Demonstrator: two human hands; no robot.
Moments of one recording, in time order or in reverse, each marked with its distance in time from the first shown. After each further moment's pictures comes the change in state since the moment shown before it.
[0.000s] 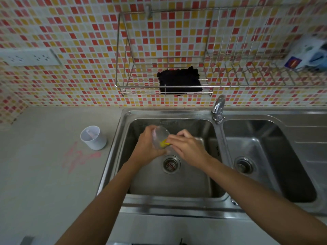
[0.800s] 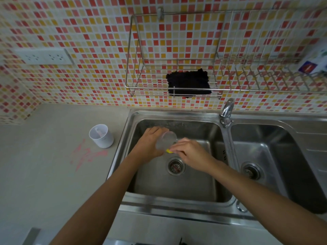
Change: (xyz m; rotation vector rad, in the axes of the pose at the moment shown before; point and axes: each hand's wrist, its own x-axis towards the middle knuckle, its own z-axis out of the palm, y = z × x) left_hand 0.005 -0.007 -0.020 0.326 -0.076 0.216; right_hand 0.008 -0.007 -0.001 0.222 -0.235 0.115
